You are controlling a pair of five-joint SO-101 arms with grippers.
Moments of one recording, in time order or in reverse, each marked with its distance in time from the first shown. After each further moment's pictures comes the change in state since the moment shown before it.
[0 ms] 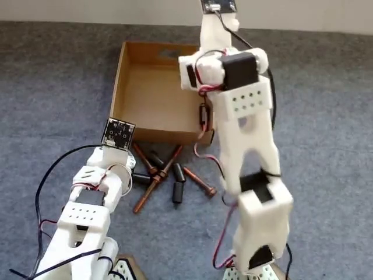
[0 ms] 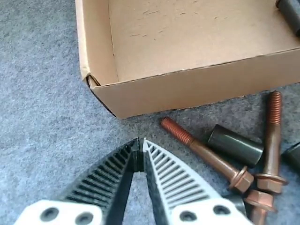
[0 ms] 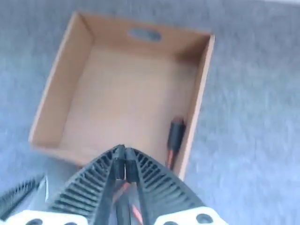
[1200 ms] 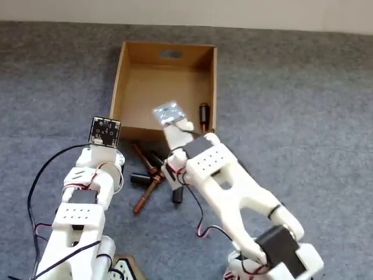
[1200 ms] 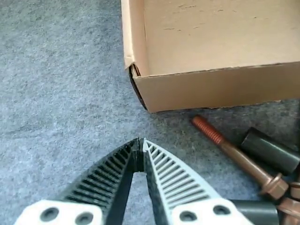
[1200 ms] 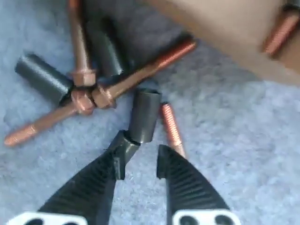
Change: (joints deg) left arm -6.1 0.0 0.0 0.0 0.0; right arm -15.5 -25.7 90.1 -38.2 6.4
